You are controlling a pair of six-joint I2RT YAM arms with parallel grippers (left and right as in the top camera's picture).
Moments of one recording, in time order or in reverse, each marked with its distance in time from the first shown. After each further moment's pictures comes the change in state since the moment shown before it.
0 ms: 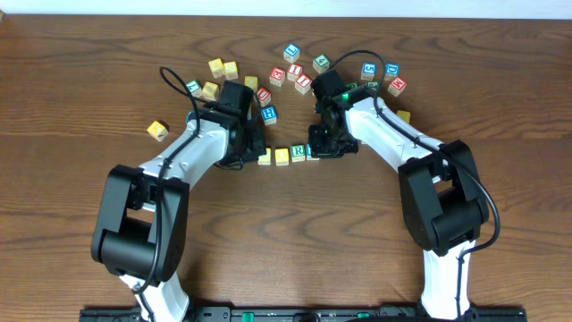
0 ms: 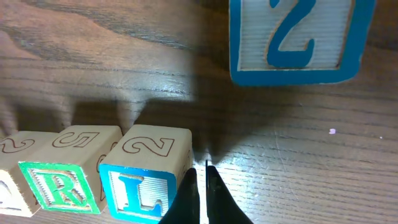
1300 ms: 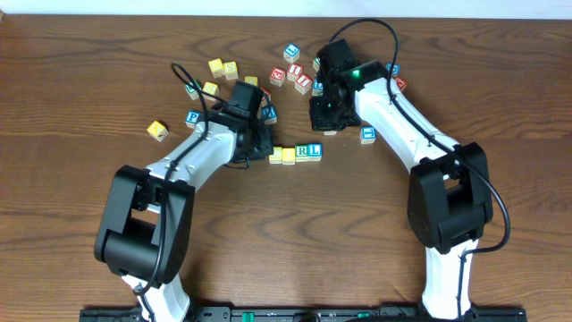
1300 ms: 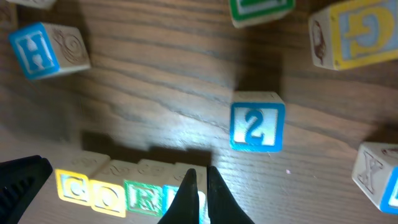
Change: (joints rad) left arm -0.035 0.000 0.000 0.058 -0.027 0.035; right arm -0.034 0.000 0.191 -0.036 0.002 -0.045
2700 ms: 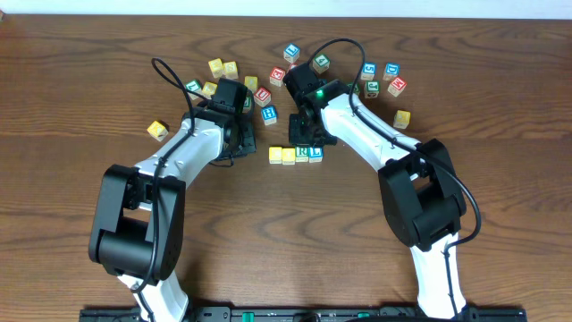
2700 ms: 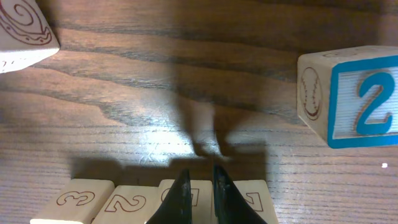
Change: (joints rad) left arm 0.066 0.000 0.000 -0.035 -0.132 0.042; right arm 0.125 0.085 -0.021 0.029 0.115 0.216
